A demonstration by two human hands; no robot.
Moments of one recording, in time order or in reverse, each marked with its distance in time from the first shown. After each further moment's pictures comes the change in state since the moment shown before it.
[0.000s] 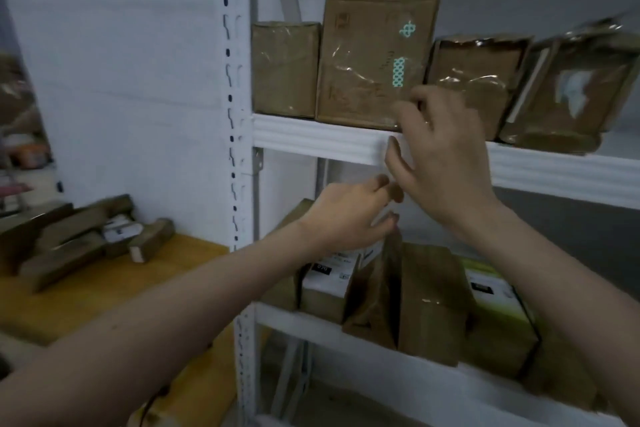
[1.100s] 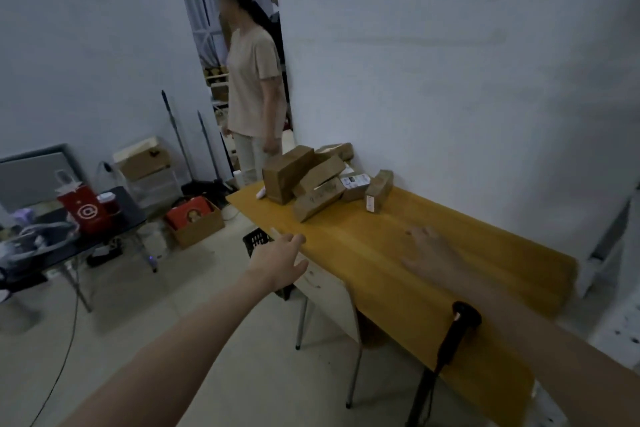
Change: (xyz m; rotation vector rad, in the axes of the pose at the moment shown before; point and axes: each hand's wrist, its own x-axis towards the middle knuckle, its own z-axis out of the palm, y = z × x) left_hand -0.527 -0.381 -0.103 0.293 -0.650 -0.967; right_hand -0.010 -0.515 0.245 0.813 -1.159 0.216
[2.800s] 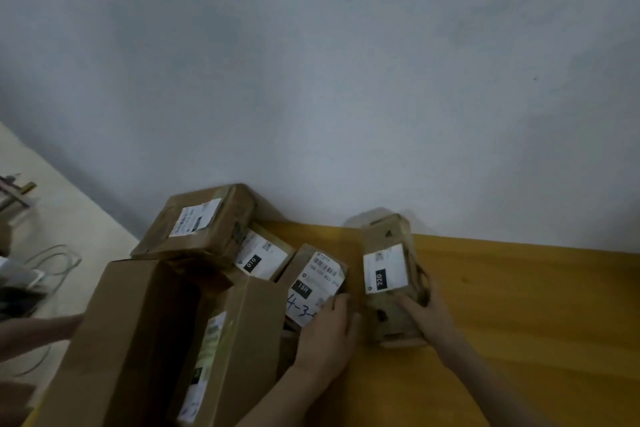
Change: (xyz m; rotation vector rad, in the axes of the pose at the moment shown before) left_hand 0.641 -0.016 0.211 -0.535 -0.353 0.486; right_hand 0.535 0.137 0.193 0.987 0.439 0.863
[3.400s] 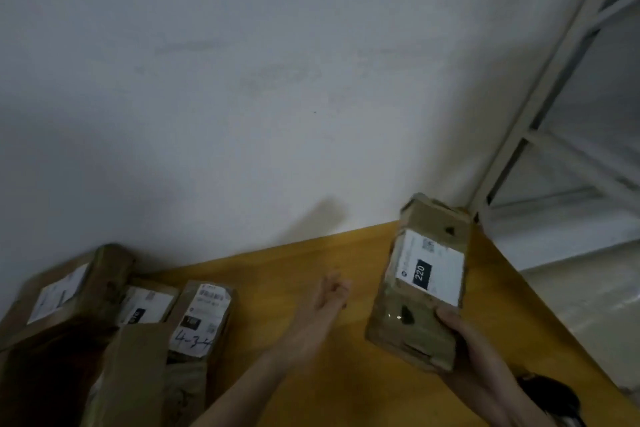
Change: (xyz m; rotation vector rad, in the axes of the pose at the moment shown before) left_hand -0.053 0.177 -0.018 -0.712 -0.443 0.142; right_hand -0.195 -0.011 -0.178 0.967 -0.007 0.110
